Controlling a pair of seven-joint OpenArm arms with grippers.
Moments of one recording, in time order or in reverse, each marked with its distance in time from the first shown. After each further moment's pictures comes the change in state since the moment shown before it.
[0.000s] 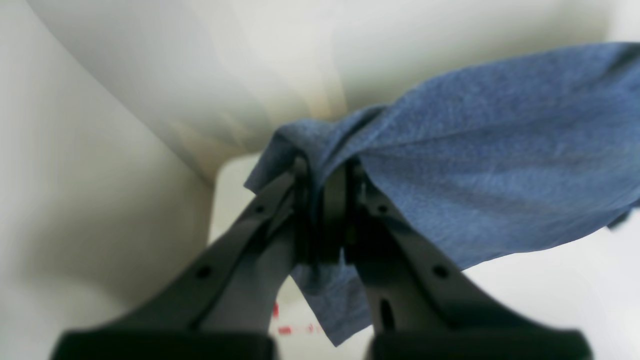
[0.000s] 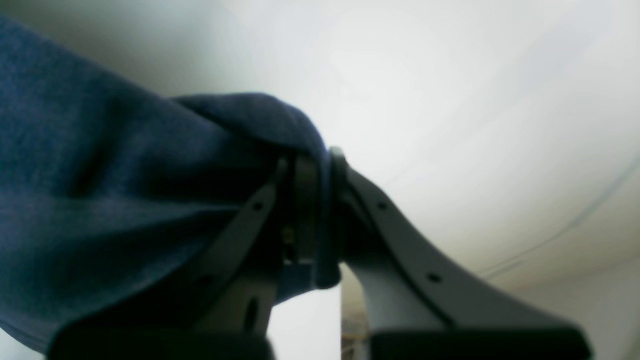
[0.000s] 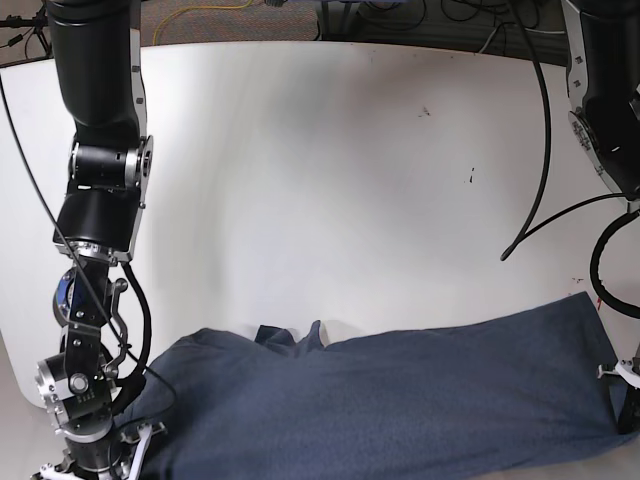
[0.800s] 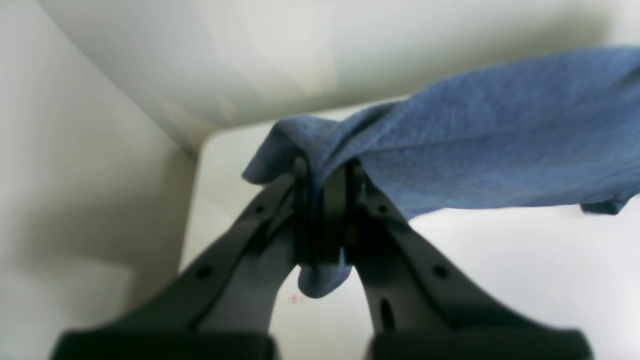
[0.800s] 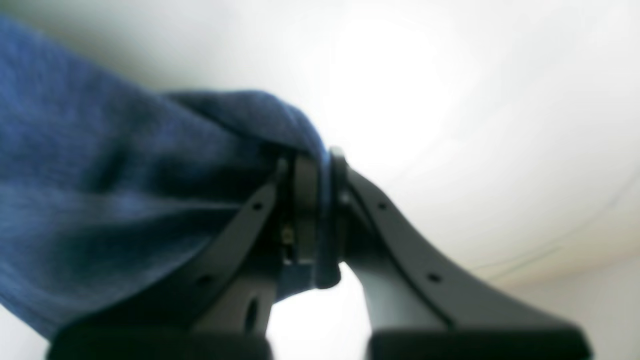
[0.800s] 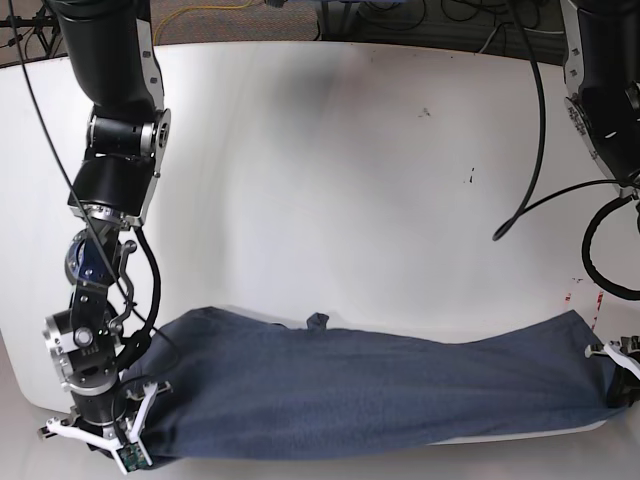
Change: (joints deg) left arm 7.2 0.2 -0.1 0.2 0.0 1.8 -0.6; right arm -12.0 -2.8 6.0 6.6 -0.3 1.7 1.9
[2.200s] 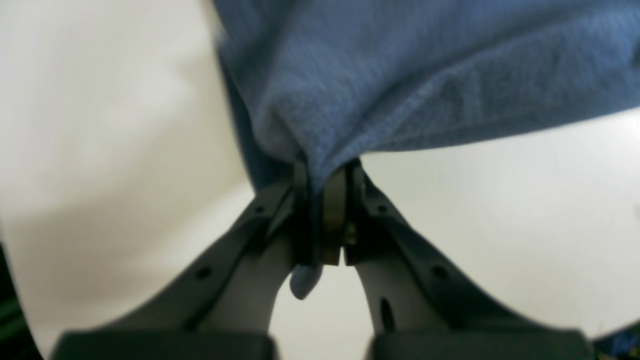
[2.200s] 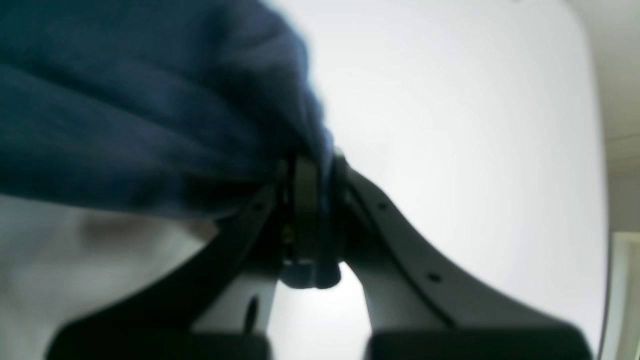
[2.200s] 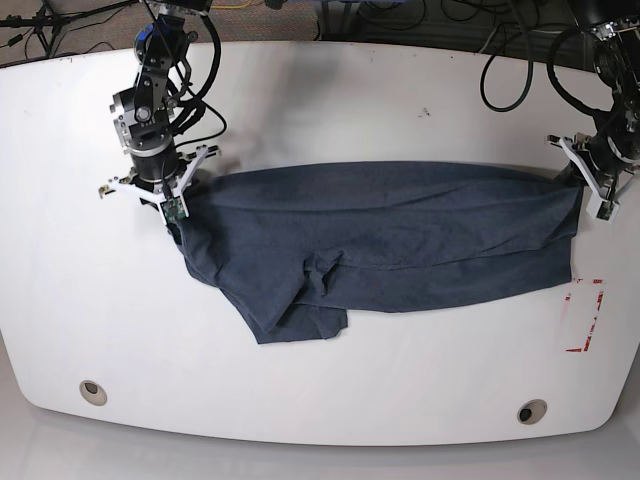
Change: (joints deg) left arm 45.6 3.5 -10.5 4.2 0.1 -8.6 -2.1; right arm -50.2 -12.9 12.4 15.0 0.2 -0.4 8.9
